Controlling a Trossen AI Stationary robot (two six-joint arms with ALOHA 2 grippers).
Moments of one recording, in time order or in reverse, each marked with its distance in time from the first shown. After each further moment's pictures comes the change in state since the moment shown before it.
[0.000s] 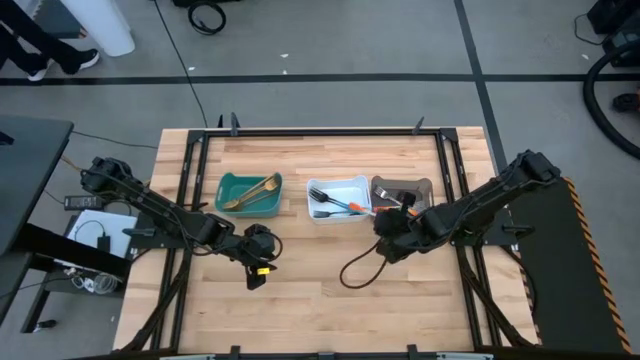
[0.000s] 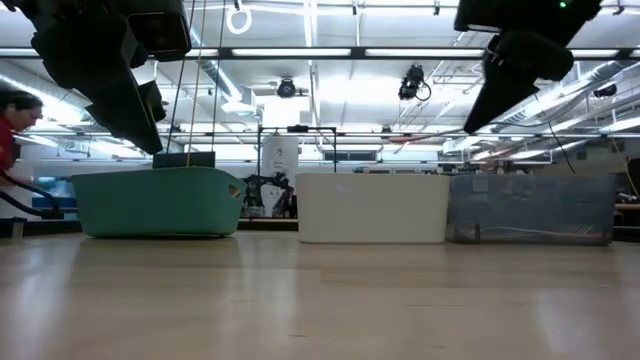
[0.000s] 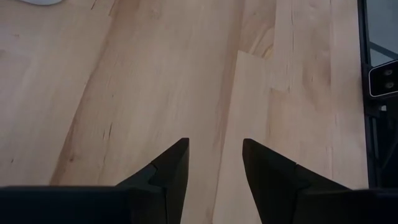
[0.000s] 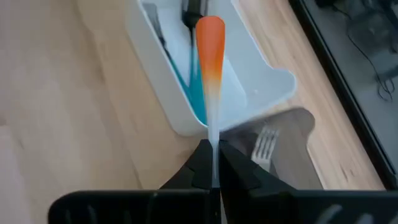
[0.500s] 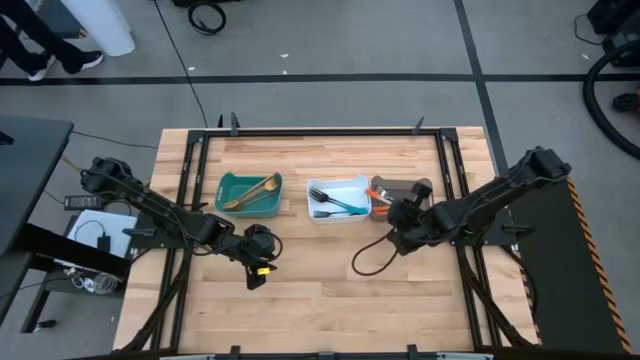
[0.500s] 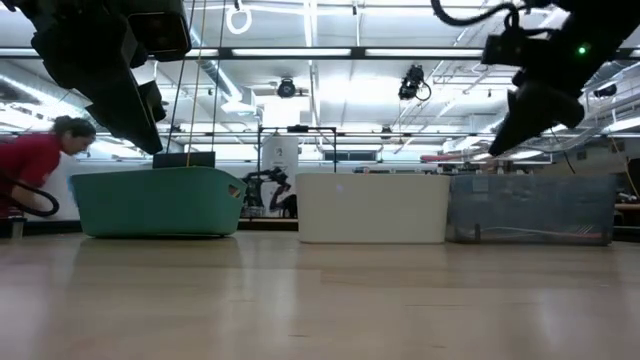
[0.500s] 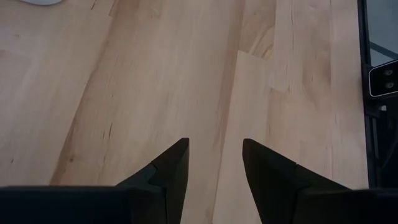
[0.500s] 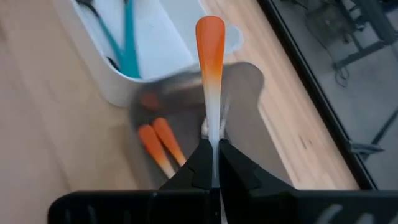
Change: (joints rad) left arm 0.000 0.000 0.000 0.000 0.000 0.000; right arm -0.034 -0.125 -0.201 -0.025 0.098 0.069
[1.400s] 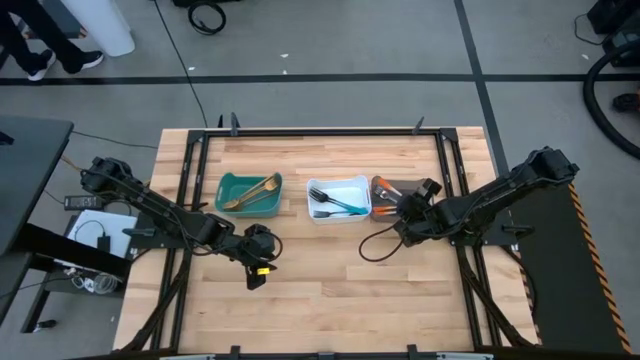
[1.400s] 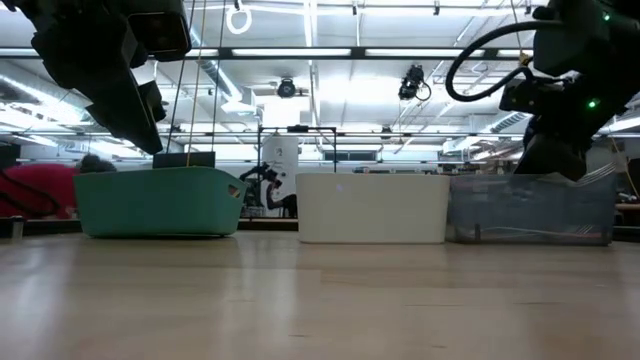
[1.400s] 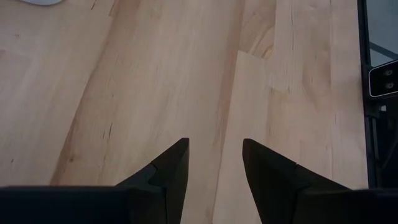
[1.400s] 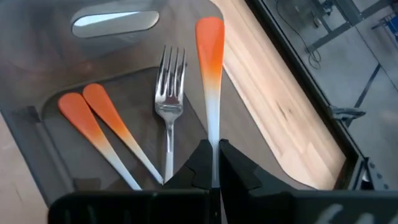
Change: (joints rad) left arm 0.000 0.000 0.000 0.000 0.000 -0.001; right arm -0.076 -0.087 -0.238 0.109 0.067 0.043
